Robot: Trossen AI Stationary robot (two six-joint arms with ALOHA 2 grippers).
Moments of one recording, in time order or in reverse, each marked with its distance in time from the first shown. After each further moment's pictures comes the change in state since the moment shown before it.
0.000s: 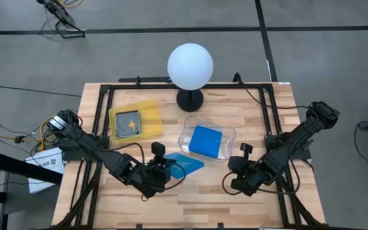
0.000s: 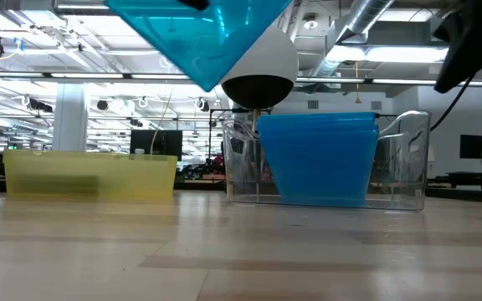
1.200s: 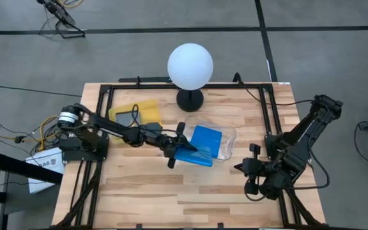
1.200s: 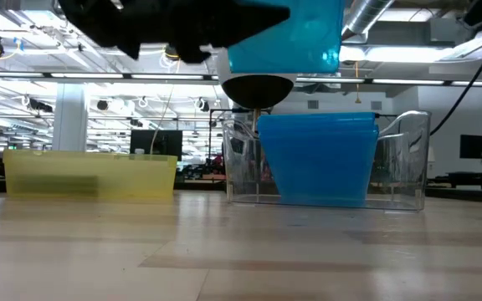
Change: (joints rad) left arm 0.496 0.042 -0.457 1.361 1.014 0.692; right arm 0.158 -0.165 0.000 0.002 0.134 -0.023
